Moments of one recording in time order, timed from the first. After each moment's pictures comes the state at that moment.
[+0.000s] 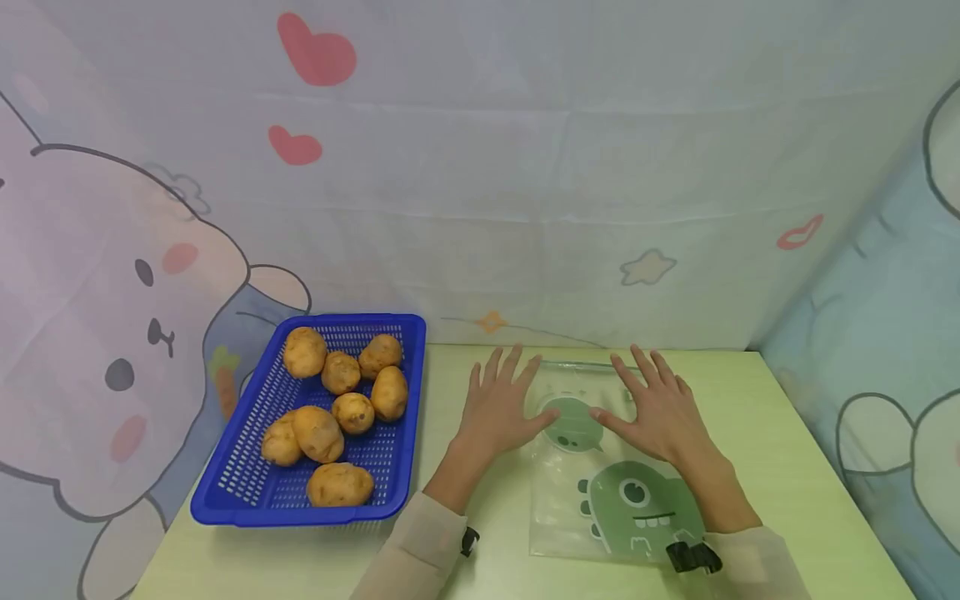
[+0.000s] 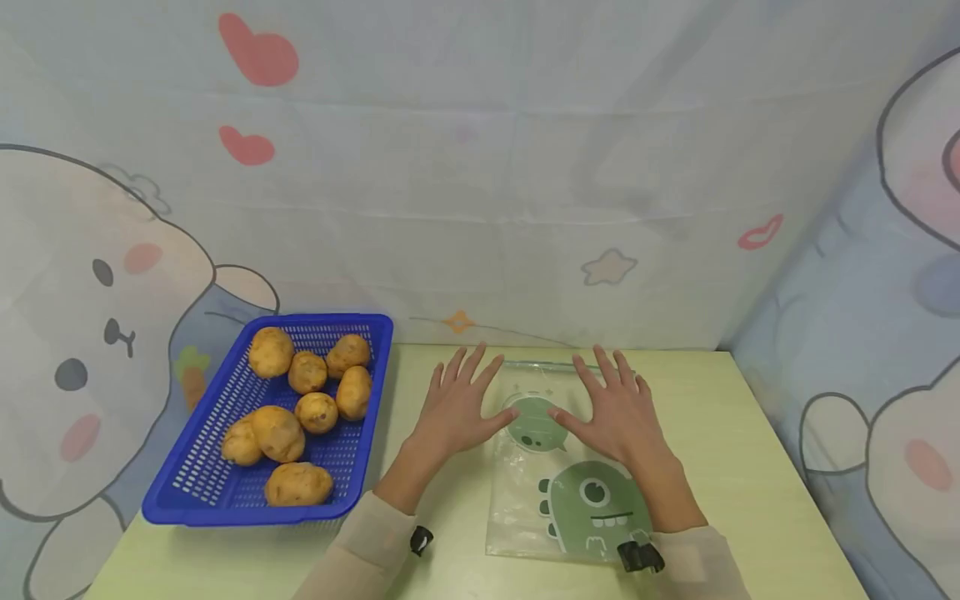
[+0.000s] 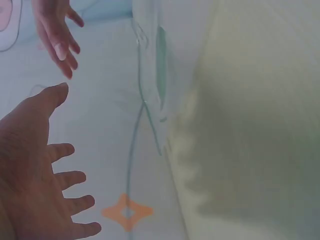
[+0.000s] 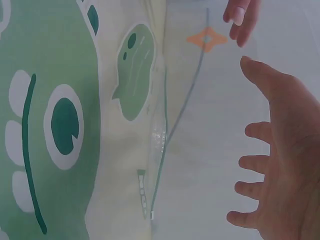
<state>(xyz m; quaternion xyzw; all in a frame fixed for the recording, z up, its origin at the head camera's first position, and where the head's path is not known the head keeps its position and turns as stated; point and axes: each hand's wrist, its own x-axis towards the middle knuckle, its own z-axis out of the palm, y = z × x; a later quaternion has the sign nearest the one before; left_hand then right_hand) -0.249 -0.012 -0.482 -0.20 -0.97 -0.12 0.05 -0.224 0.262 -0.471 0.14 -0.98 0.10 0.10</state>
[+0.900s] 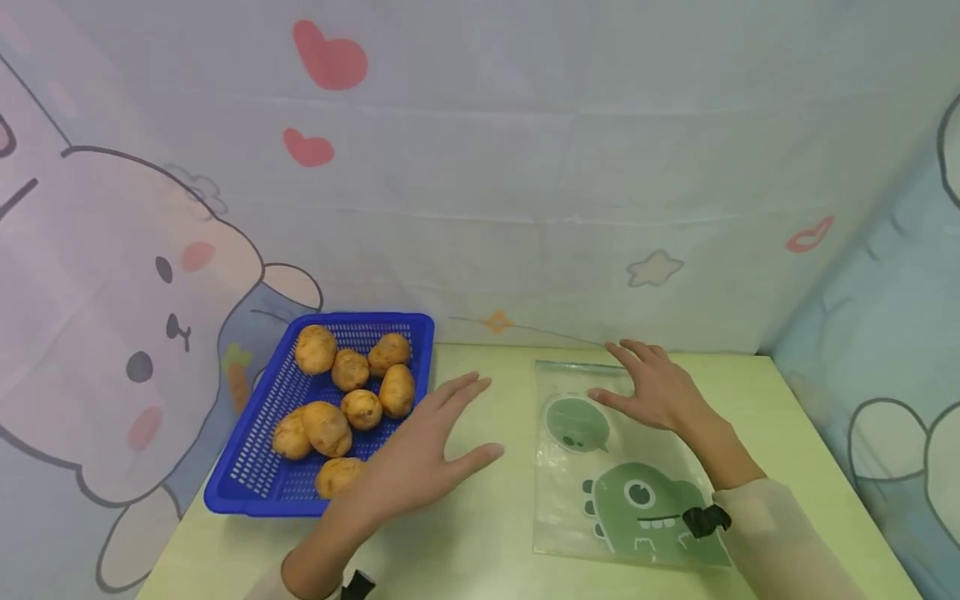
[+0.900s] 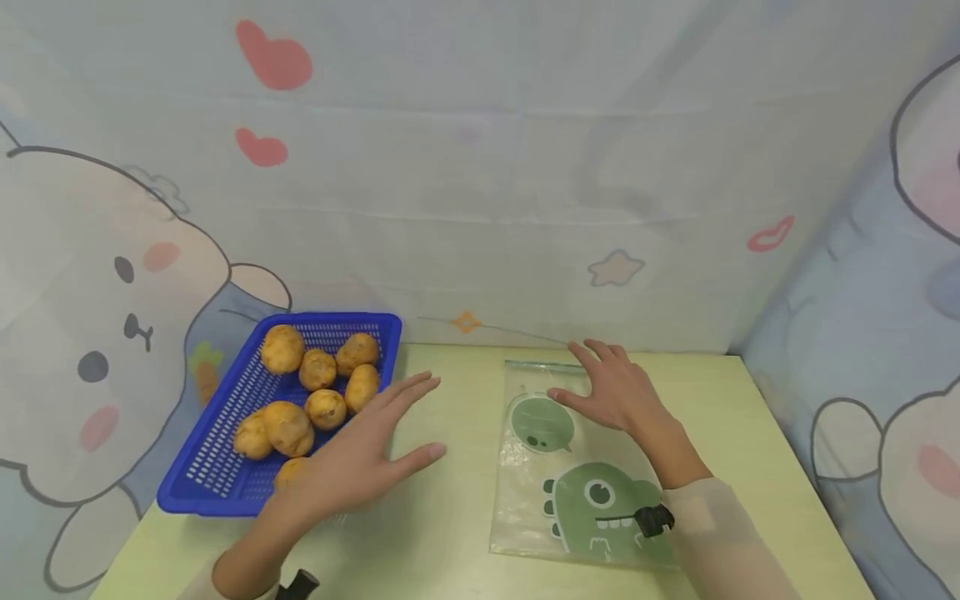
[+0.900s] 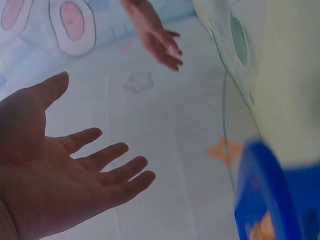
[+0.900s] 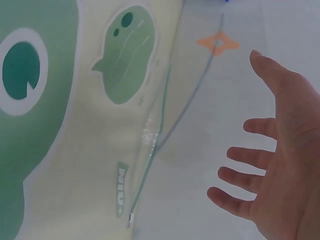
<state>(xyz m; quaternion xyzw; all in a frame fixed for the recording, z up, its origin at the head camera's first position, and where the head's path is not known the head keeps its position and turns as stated) -0.136 -0.114 -0.381 -0.23 -0.91 -0.33 0.00 -0.261 0.263 -0.452 0.20 -0.97 0.13 0.06</state>
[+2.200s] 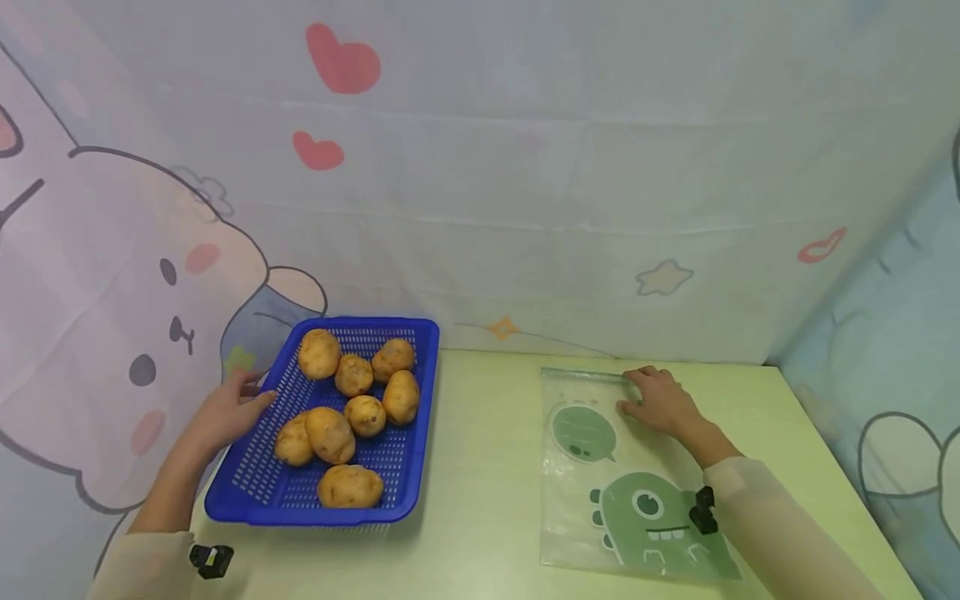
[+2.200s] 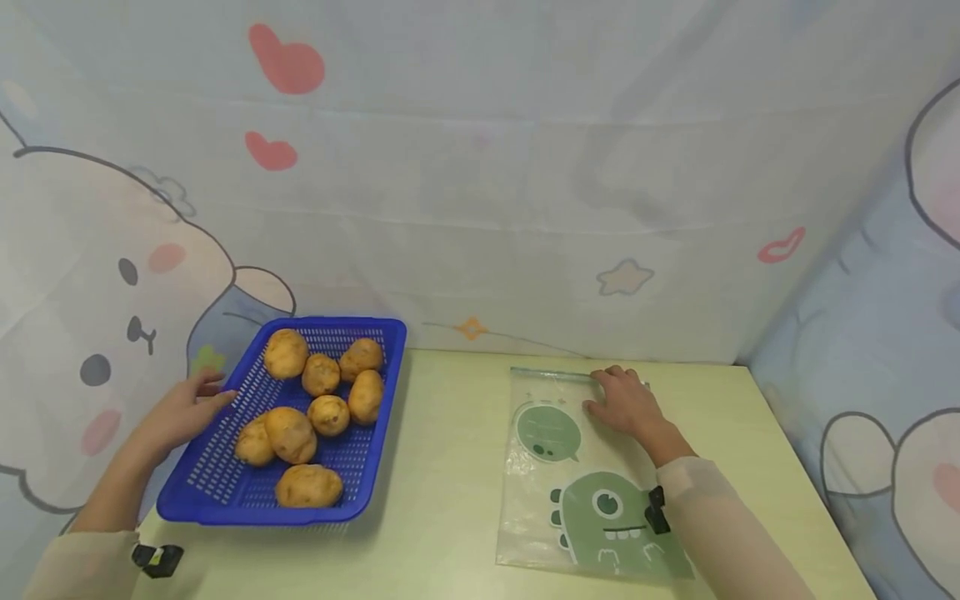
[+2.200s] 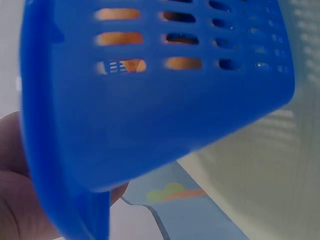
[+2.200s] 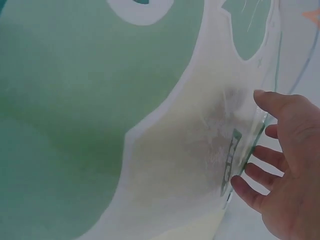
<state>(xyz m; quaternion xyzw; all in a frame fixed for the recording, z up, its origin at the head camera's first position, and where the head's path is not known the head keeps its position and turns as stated) -0.212 -0.375 -0.430 0.03 -0.95 -0.32 -0.04 -0.309 0.289 -0.523 0.16 -0.98 0.15 0.02</state>
